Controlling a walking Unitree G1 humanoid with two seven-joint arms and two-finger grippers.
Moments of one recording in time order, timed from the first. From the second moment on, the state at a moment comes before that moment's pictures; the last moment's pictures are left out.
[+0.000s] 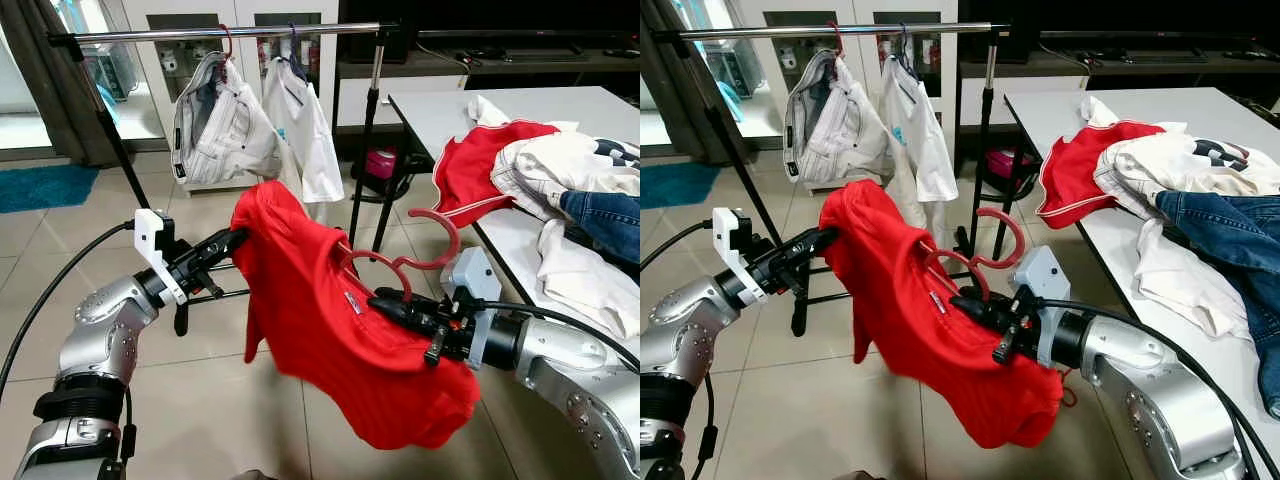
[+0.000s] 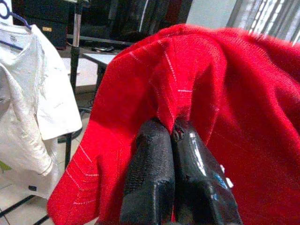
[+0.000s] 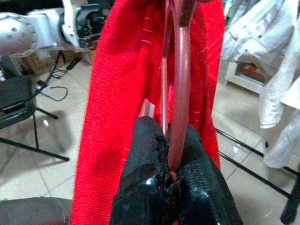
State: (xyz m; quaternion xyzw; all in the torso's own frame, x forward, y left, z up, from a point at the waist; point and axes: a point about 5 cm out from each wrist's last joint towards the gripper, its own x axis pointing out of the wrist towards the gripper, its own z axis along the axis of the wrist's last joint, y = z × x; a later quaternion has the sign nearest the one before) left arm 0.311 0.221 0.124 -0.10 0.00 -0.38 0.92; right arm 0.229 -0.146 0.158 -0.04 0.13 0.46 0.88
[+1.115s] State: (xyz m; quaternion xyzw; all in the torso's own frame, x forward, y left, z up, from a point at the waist) left arm 0.315 0.262 0.107 0.13 0.07 -0.19 0.97; right arm 0.227 -0.156 0.144 -0.02 0.18 0.45 0.87
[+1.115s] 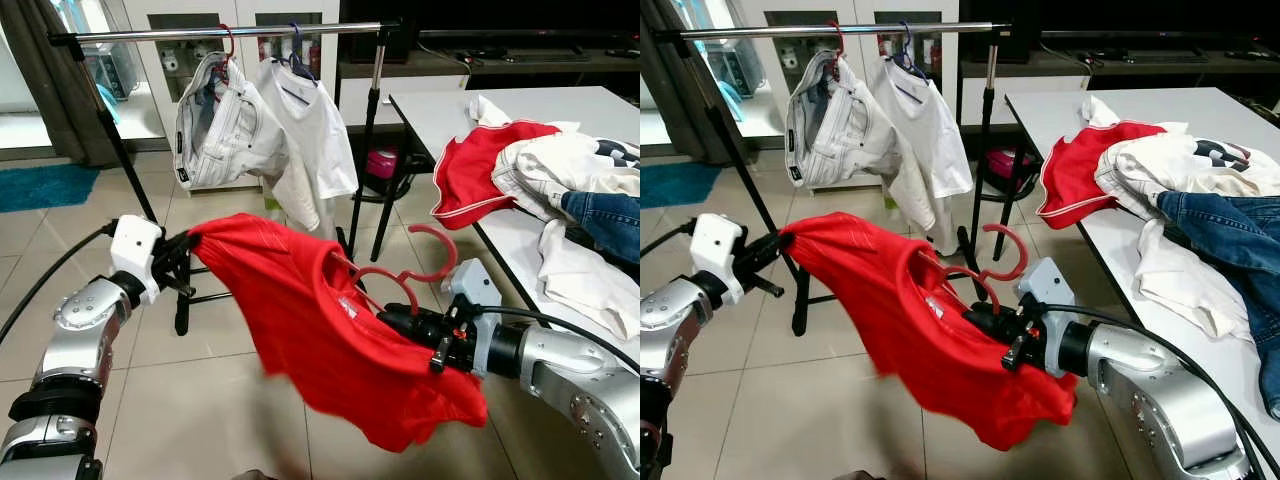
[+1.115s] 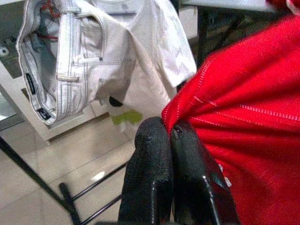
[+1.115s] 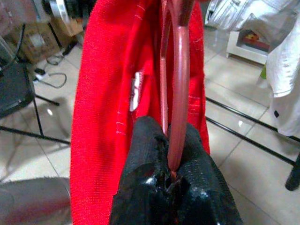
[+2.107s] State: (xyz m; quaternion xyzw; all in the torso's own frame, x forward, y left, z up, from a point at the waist) left arm 0.286 0.227 0.117 0.02 0.05 -0.19 0.98; right arm 0.247 -0.142 0.111 0.08 0.19 0.27 0.94
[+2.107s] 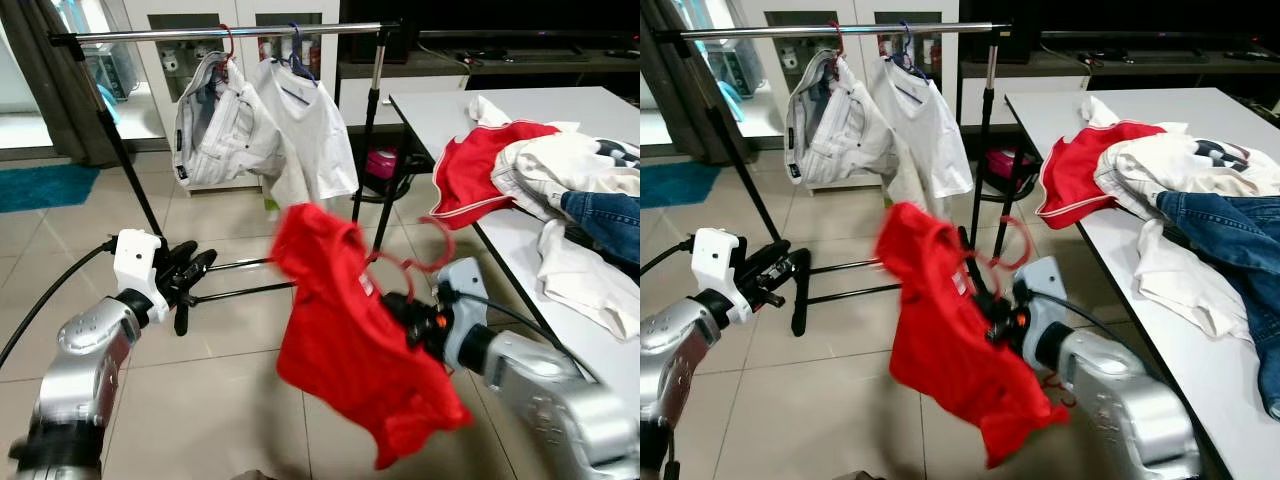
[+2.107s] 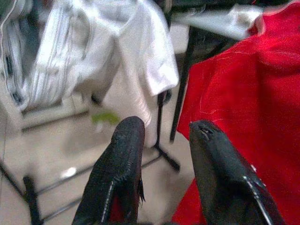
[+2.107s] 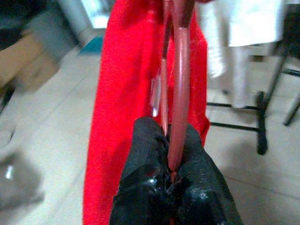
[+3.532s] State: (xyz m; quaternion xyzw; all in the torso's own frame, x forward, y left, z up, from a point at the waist) left arm 0.261 0.177 0.115 0.04 0.07 -0.15 0.99; right arm 0.255 -0.106 0.074 0.04 0.17 0.23 0.96
